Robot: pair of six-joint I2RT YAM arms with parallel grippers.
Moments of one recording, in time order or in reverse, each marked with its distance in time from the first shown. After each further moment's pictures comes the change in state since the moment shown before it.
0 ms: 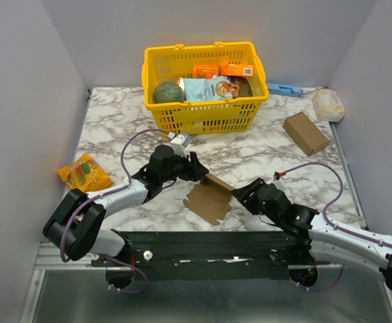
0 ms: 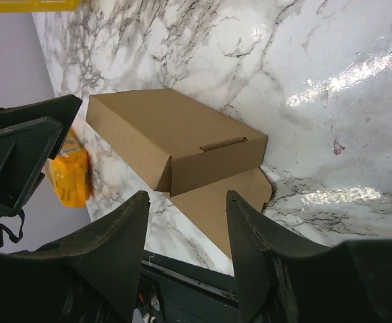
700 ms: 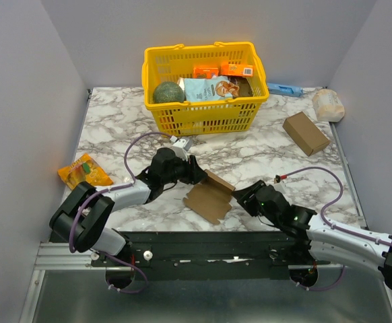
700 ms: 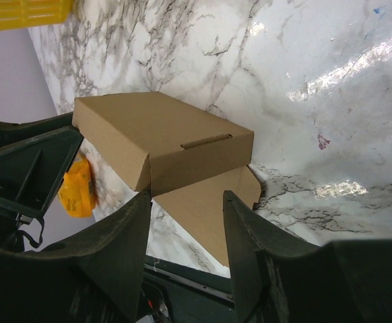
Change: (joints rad) left arm 0.006 0.076 -0.035 0.078 0.043 0.011; right arm 0.000 0.026 -0.030 0.019 0.006 0.080
